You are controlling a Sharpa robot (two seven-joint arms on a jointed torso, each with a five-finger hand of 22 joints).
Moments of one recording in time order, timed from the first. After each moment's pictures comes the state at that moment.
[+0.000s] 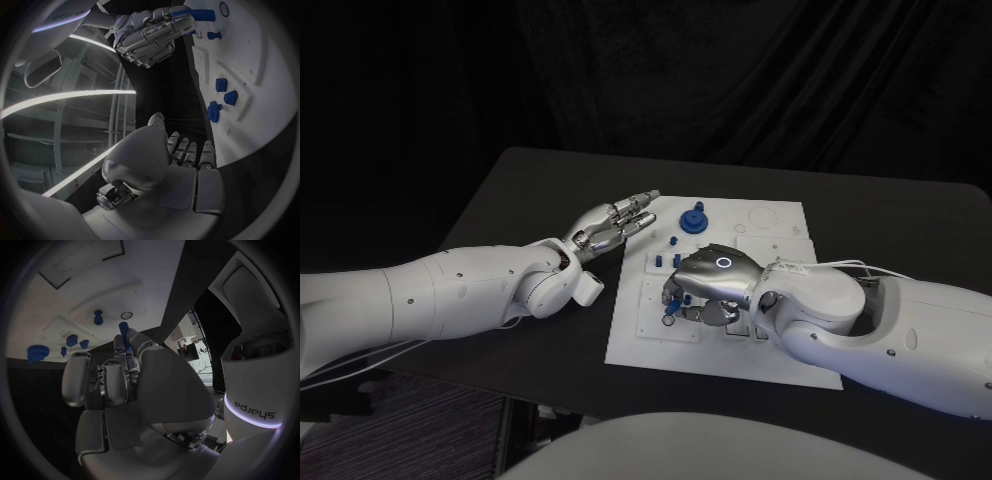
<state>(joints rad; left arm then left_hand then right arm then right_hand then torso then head) 1.06 -0.83 -0.21 1.35 -0.29 -0.13 0.68 1.47 0.28 -0.26 0.29 0.41 0.25 0.01 0.03 0.03 0.01 0.06 0.19 0.03 0.00 0.04 0.00 0.00 0.15 0.01 0.13 0.01 0.04 1.21 -0.63 -0.25 1.70 -1.81 -0.23 -0.02 1.51 -0.07 0.29 0.08 0.19 1.06 0.14 0.20 0.22 1.18 0.05 0.25 0.09 1.47 -0.02 1.37 1.25 0.08 1.46 0.08 1.26 1.31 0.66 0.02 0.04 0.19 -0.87</state>
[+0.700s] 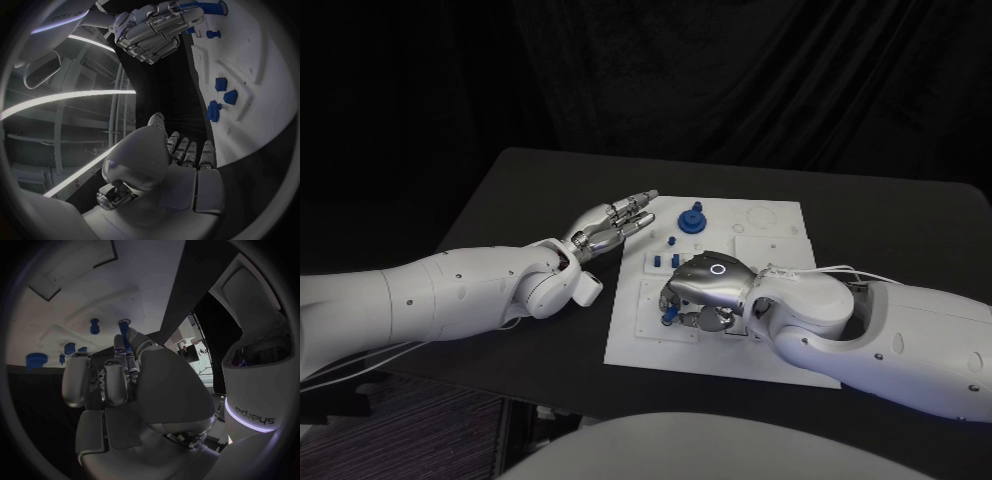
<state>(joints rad) 1.06 -0.83 -0.21 1.35 -0.29 -0.14 0.68 1.47 0.28 -0.26 0.29 0.41 0.25 0.01 0.03 0.03 0.01 0.06 0.19 0.03 0.00 0.04 0.00 0.00 0.15 0.01 0.13 0.01 0.04 1.19 -0.61 -0.25 1.68 -1.82 -0.22 -0.03 1.52 -0.07 0.29 0.08 0.18 1.06 0.14 0.21 0.22 1.19 0.05 0.24 0.09 1.47 -0.02 1.37 1.25 0.08 1.46 0.07 1.26 1.31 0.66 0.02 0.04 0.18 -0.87</state>
